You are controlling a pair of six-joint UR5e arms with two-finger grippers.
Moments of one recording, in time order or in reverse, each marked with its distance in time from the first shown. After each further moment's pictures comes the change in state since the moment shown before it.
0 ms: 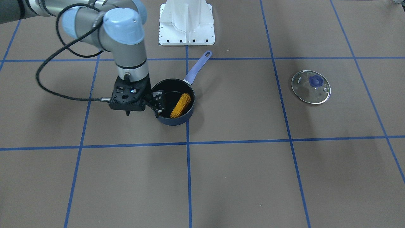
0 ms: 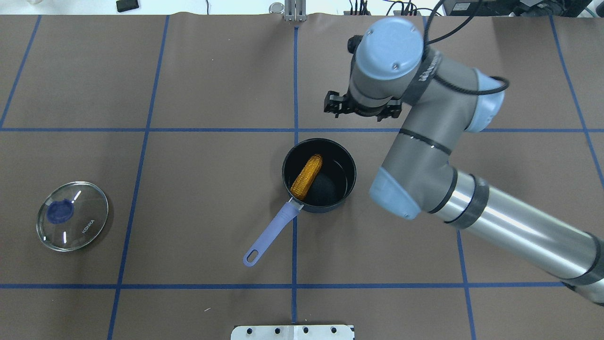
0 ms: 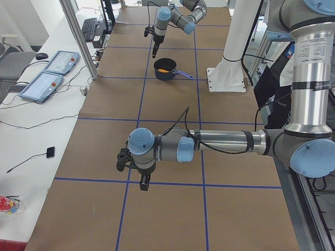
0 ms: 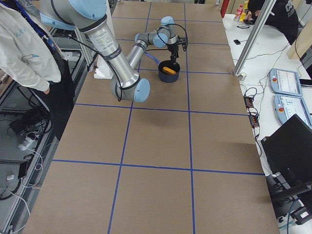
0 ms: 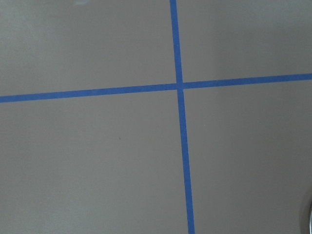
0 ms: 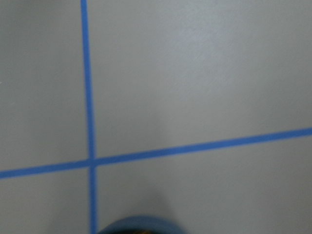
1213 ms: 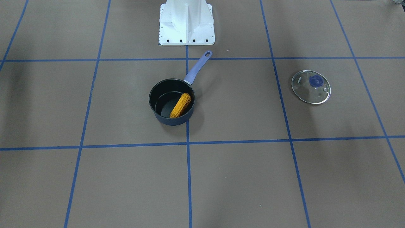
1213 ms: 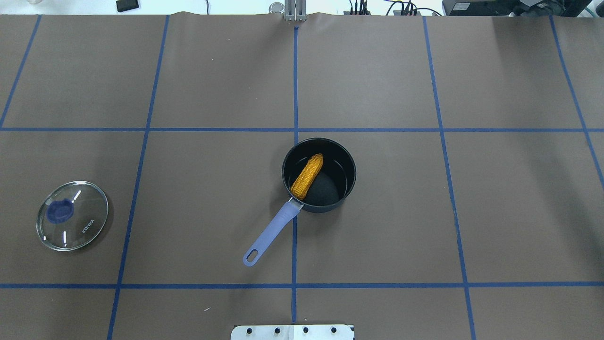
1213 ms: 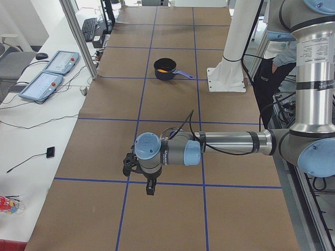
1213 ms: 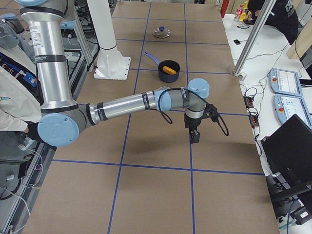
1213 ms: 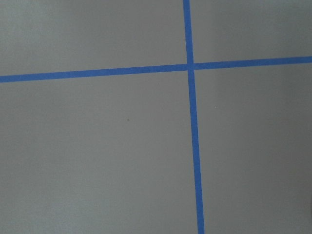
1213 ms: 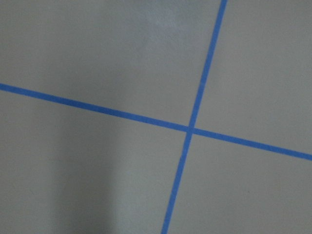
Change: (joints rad) left arm -0.002 0.044 -0.015 -0.008 0.008 0.012; right arm 0.761 -0.670 0.017 0.003 0.396 -1.211
